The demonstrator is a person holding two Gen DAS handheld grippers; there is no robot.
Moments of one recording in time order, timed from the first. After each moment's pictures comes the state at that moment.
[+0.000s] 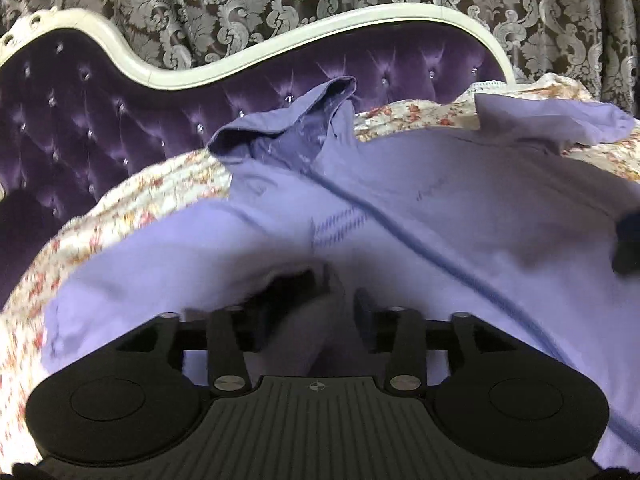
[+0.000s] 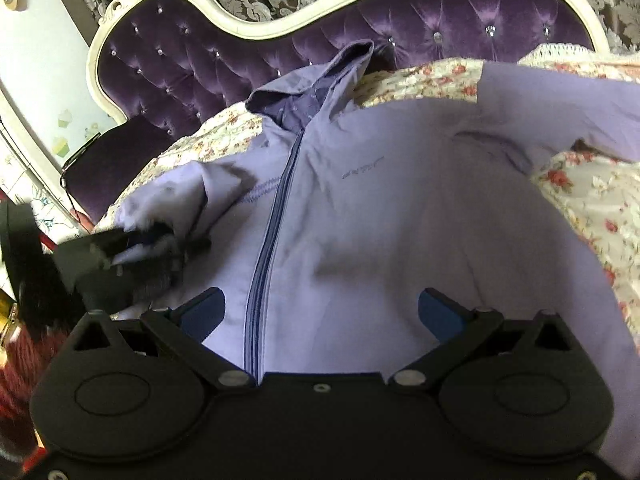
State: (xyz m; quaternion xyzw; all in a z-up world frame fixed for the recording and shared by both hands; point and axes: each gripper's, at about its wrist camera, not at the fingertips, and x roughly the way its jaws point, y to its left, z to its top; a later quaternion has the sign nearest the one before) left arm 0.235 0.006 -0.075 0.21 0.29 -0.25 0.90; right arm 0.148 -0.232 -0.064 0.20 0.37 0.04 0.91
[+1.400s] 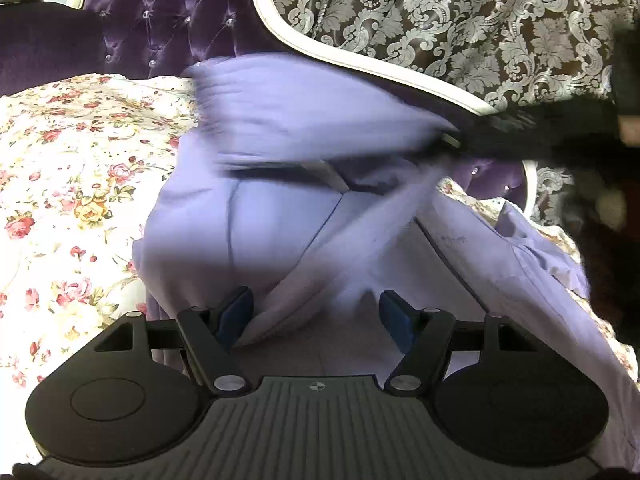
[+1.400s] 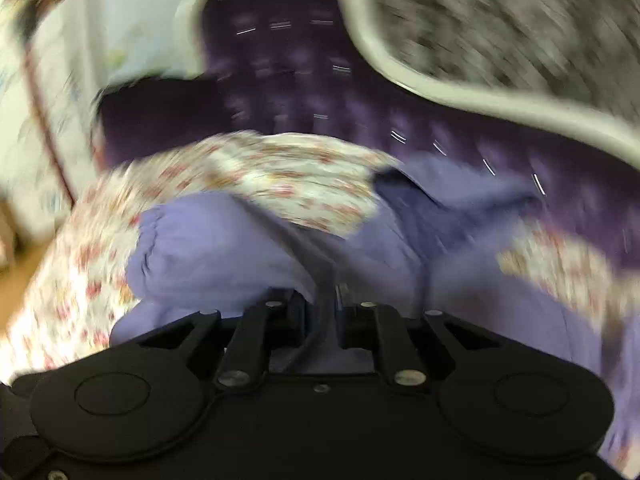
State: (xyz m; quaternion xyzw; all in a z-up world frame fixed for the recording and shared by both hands) left arm 0.232 0.106 -0.096 -0.09 0.32 -0.24 0.91; right arm 0.276 -0.112 -0.029 0.00 0.32 0.10 0.94
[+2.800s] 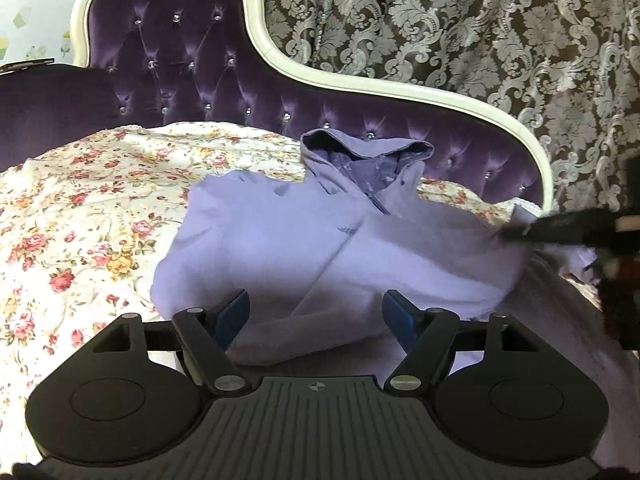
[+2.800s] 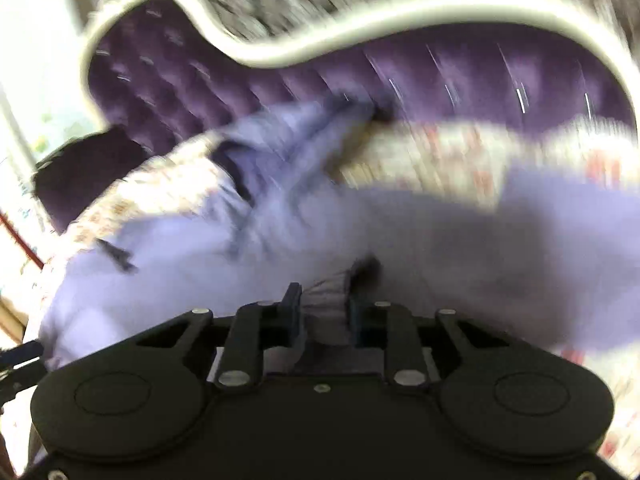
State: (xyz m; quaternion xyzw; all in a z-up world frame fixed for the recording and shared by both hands) left arm 0.211 0.082 -0.061 -0.03 0.29 -0.19 0.94; right arm 0.242 -0.270 -0.056 0.11 0.32 0.05 0.94
